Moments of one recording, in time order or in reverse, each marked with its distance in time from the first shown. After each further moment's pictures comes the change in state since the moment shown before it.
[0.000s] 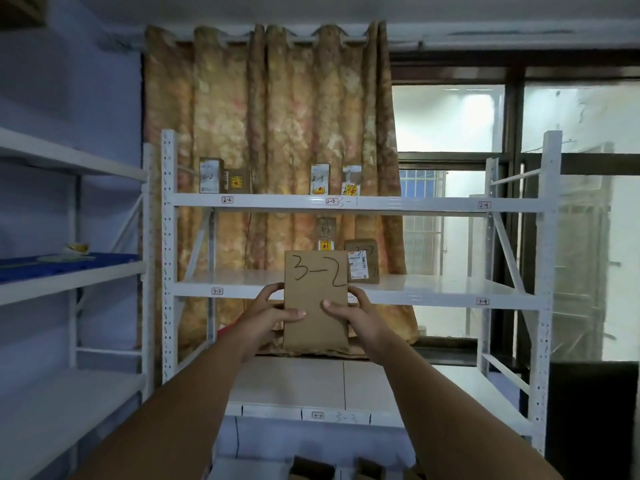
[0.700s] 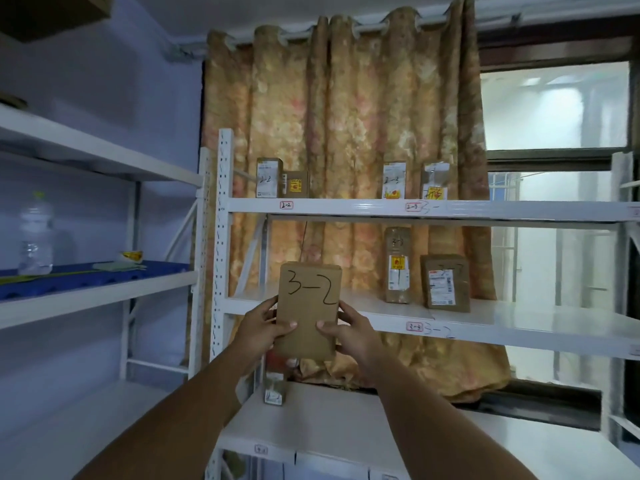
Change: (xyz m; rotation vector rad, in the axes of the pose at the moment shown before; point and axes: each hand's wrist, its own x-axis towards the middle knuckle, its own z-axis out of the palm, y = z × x) left_hand 0.140 -0.062 -0.183 0.008 0.257 0.142; right_hand 0.216 0.073 0.152 0.003 -0.094 -0.095
